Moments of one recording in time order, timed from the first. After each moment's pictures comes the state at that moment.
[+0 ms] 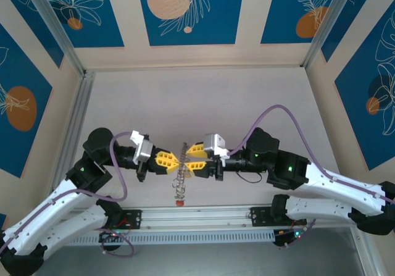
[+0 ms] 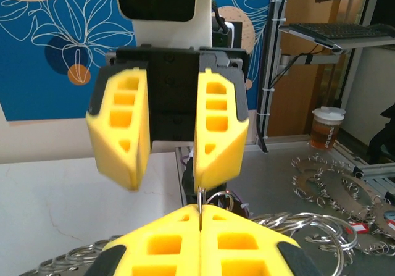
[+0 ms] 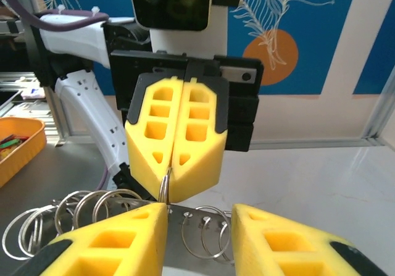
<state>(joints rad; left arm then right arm) -0.76 0.69 0.78 -0.07 0.97 -0.02 1.20 0.88 0.96 -0.20 -0.27 -0.09</state>
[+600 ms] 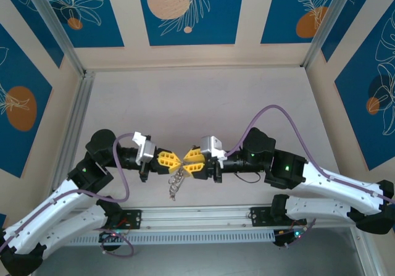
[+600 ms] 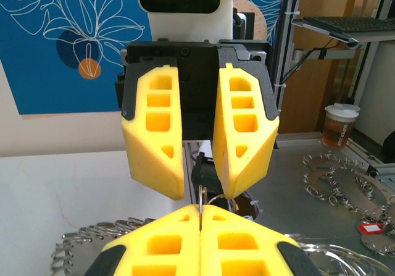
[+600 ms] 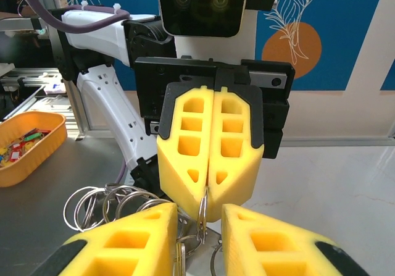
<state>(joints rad) -0.77 0.68 0.76 -0.06 0.92 0.00 1.20 0.89 0.96 -0.20 -0.32 -0.07</state>
